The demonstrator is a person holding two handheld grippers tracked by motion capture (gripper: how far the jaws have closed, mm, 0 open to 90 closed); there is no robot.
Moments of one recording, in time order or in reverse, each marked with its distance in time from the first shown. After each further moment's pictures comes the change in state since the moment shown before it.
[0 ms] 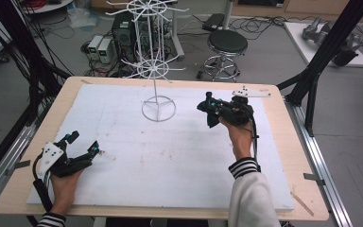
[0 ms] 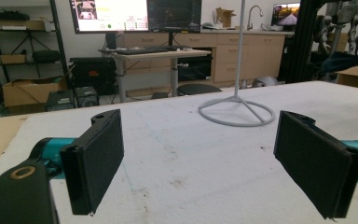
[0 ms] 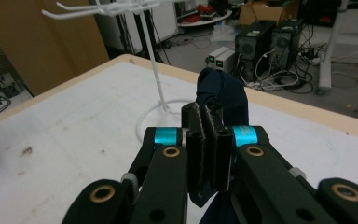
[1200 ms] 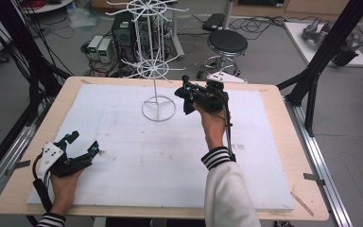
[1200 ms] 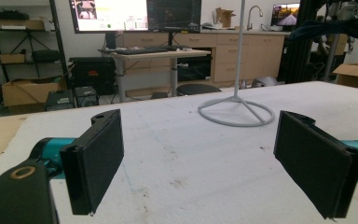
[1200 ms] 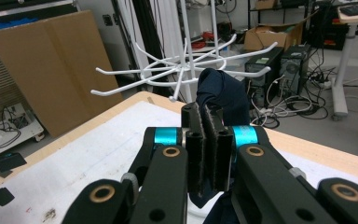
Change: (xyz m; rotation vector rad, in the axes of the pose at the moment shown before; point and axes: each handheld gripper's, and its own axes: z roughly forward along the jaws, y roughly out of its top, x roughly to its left) left arm 0.000 0.000 0.000 0.001 -0.001 -0.001; right arm 0.055 0.044 0.043 -0.096 0.013 0.027
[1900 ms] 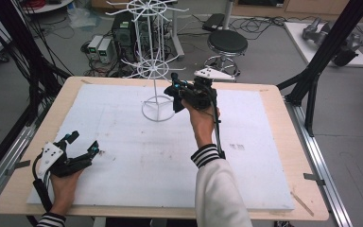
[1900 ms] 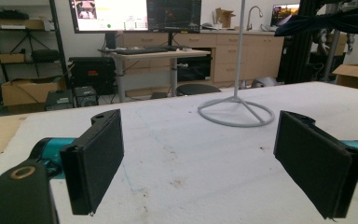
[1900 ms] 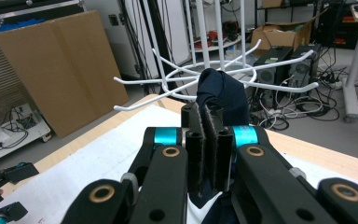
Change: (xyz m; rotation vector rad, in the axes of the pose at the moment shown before) left arm 0.000 0.000 0.000 -0.001 0.000 -0.003; right arm 0.022 0.009 0.020 0.004 0.021 0.005
